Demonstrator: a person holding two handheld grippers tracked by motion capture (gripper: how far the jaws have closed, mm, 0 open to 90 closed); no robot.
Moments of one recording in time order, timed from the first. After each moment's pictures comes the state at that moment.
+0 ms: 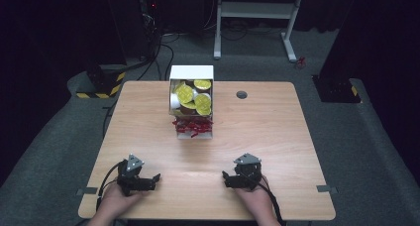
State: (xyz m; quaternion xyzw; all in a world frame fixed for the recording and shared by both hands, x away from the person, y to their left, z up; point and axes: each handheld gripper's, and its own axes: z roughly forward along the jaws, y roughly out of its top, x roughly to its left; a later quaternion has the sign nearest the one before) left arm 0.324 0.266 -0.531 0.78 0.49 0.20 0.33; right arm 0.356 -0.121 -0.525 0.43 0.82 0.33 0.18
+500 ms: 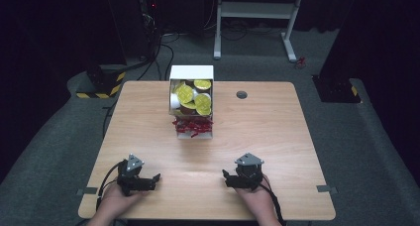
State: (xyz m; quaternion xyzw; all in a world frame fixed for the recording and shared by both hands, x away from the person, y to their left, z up) left arm 0.324 0.266 -0.531 0.78 0.49 0.20 0.33; right arm 0.350 -0.123 -0.513 0.41 0.82 0.36 0.20
